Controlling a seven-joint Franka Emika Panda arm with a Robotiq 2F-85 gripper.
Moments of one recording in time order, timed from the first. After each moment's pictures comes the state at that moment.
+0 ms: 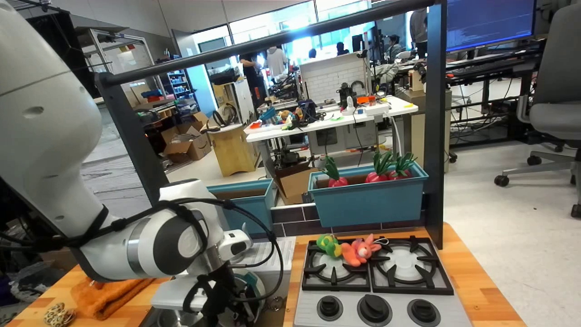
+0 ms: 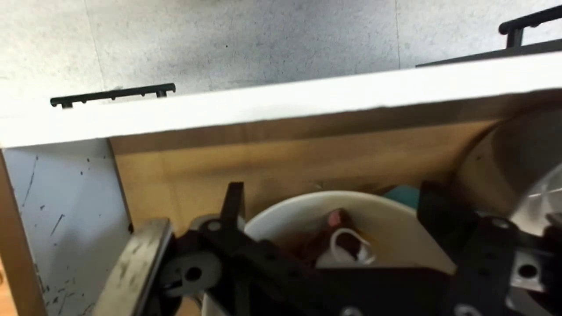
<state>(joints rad) 0.00 1.15 -0.07 -1.75 -0.03 2.77 0.07</state>
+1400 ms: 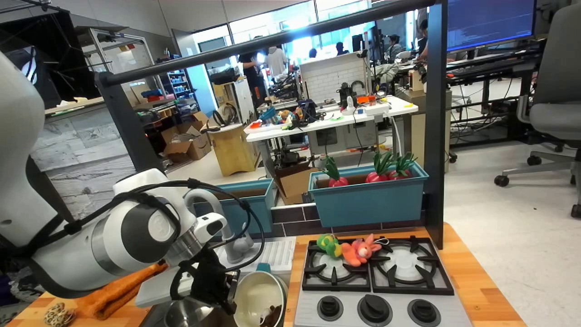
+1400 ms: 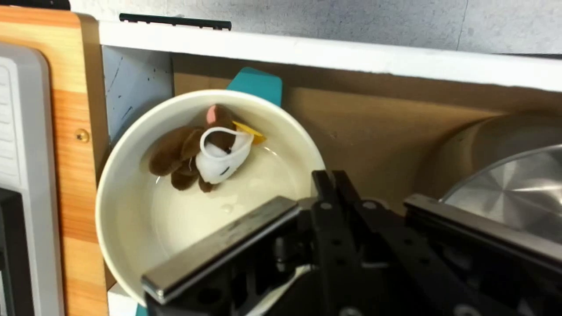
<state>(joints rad) 0.23 1.07 -0.25 -1.89 -0.11 2.93 0.09</state>
